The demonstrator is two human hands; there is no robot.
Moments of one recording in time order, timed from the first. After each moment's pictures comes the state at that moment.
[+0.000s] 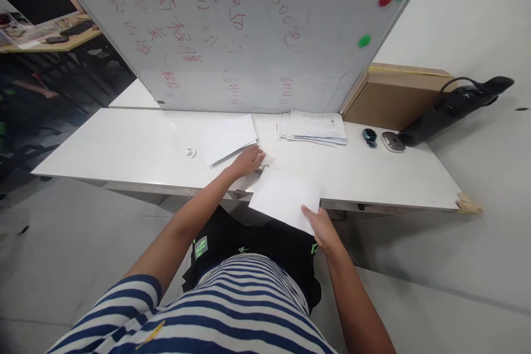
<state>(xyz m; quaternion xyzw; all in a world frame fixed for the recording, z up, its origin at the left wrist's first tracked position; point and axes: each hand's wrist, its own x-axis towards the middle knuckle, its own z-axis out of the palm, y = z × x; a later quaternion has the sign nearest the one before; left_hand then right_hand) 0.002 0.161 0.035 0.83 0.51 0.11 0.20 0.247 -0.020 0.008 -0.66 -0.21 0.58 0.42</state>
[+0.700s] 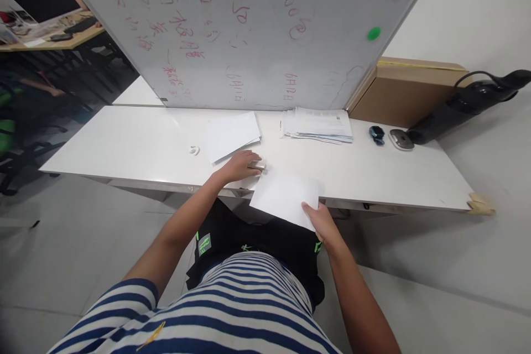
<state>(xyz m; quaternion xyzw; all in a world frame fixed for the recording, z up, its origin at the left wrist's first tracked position) -0.035 0.133 0.055 0.86 0.46 0.08 0.20 0.247 -0.010 -0.006 -0.69 -0.25 0.57 0.38</state>
